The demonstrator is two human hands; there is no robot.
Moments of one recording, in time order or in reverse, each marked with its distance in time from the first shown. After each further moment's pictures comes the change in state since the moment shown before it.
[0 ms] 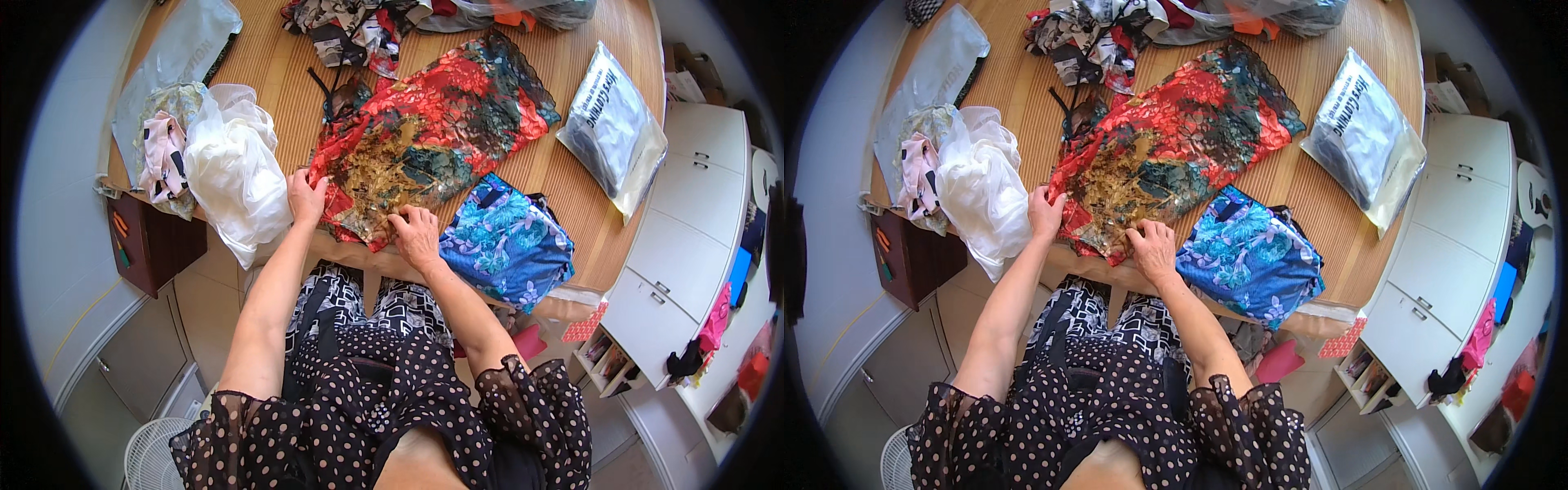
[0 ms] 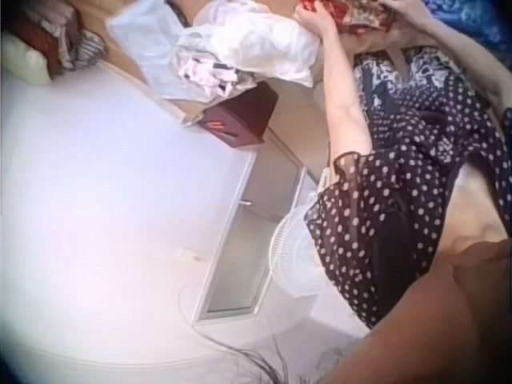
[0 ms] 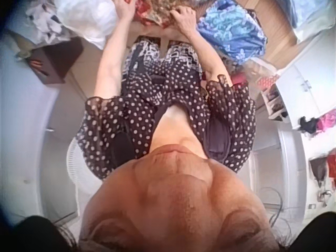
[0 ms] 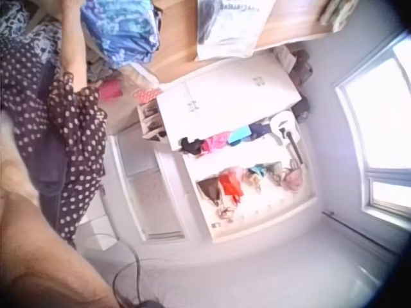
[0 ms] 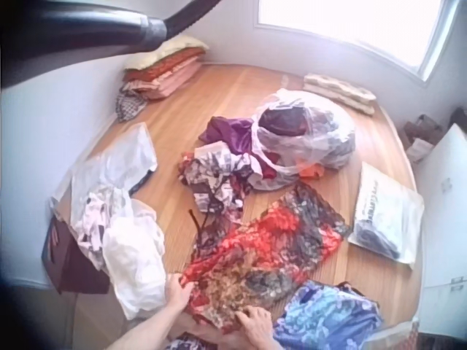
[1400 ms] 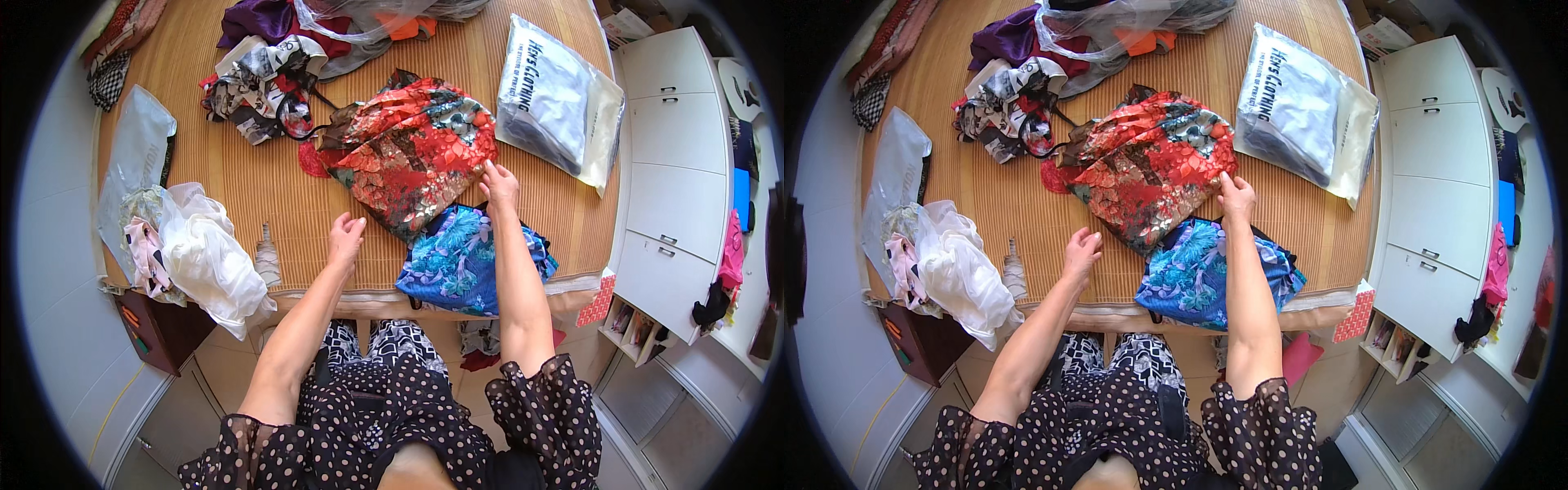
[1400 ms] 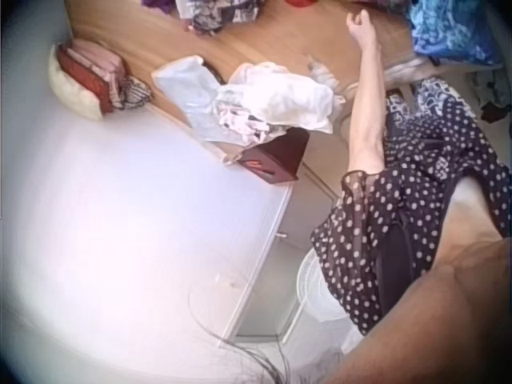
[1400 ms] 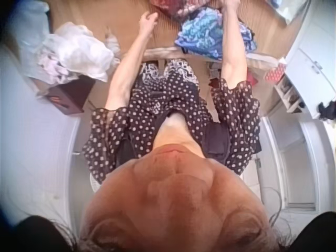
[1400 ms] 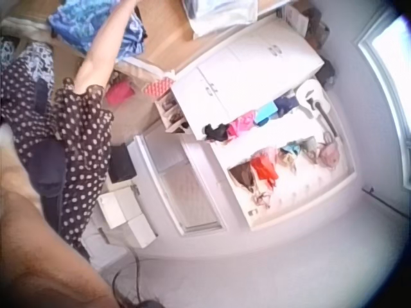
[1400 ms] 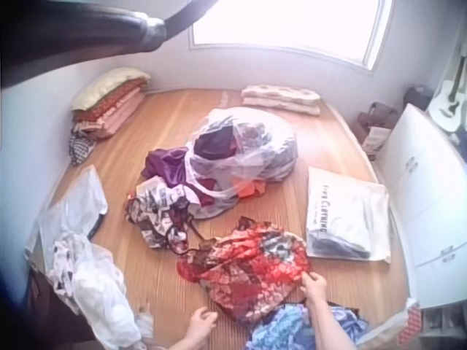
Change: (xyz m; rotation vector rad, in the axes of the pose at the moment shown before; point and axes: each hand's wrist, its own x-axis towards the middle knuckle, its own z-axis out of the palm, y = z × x) left_hand -0.049 0.146 0.085 -0.723 -0.629 -0.426; right_hand 0.045 0.235 -0.131 1.058 0.722 1.194
